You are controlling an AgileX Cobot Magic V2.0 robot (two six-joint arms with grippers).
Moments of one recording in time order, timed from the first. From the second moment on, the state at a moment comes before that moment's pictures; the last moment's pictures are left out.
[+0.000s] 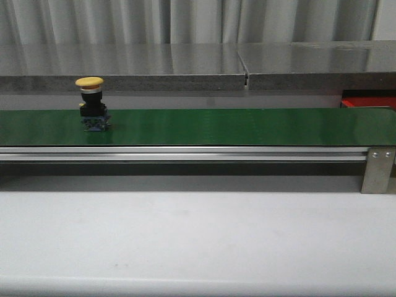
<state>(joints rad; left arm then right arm) 0.14 0.61 -0.52 -0.51 0.52 0.36 -0.43 1.97 -1.87 0.72 0.79 -0.57</state>
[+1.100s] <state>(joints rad) 0.14 0.61 -0.52 -0.51 0.52 0.36 -0.43 2.32 -2.00 0.72 0.77 -0.58</state>
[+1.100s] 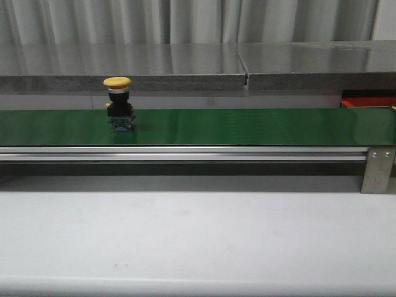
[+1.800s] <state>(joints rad) 0.14 0.61 -0.52 -0.51 0.52 0.36 -0.43 2.32 -2.00 0.72 0.82 -0.58</state>
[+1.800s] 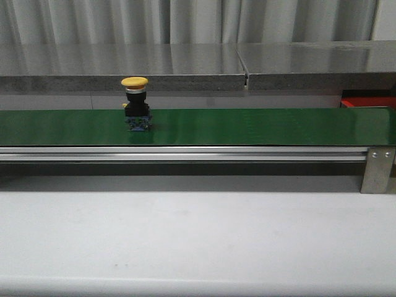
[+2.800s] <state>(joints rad) 0.14 0.61 -0.52 -0.51 0.52 0.36 -0.34 2.02 -2.00 0.60 1.07 -0.58</state>
